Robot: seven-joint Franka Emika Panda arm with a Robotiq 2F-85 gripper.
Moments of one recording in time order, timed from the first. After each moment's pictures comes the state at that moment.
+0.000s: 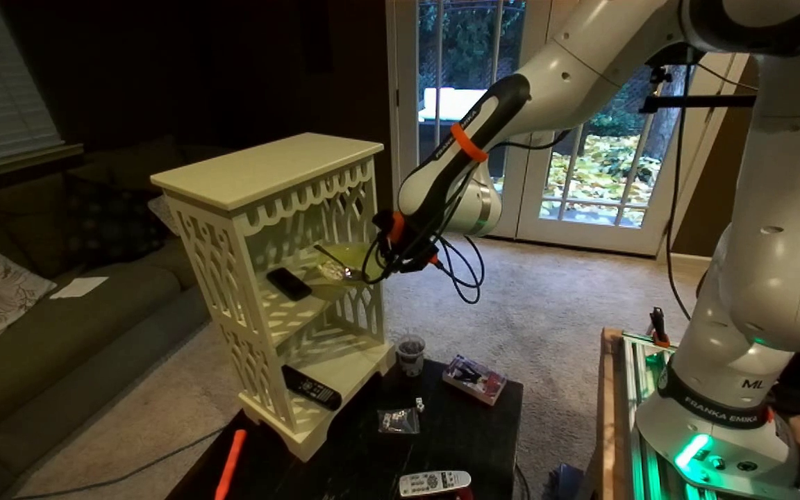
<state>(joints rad) -0.17 0.14 0.14 -2.43 0.68 3.07 0.92</state>
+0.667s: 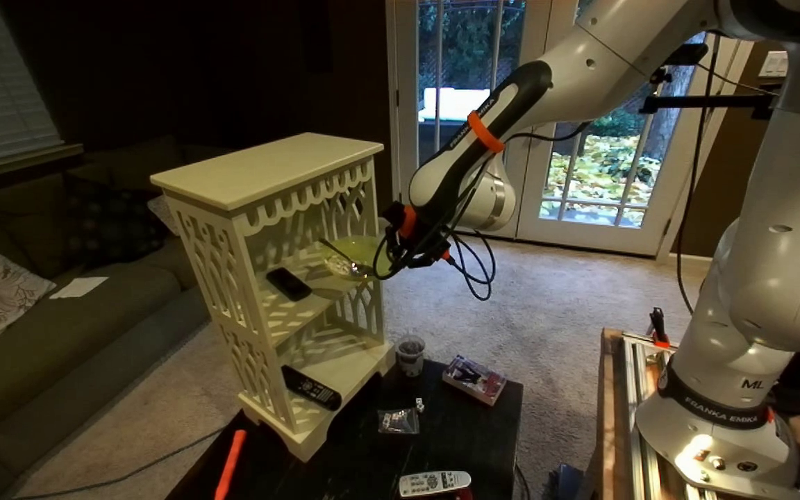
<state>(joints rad) -0.18 0.07 0.15 -2.49 0.72 3.07 0.88</state>
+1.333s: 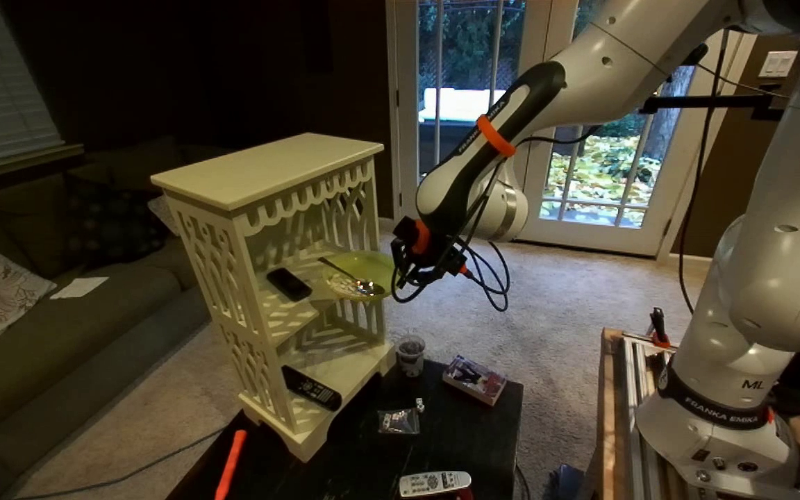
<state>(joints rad) -0.18 0.01 0.21 -2.57 0.82 3.07 0.73</state>
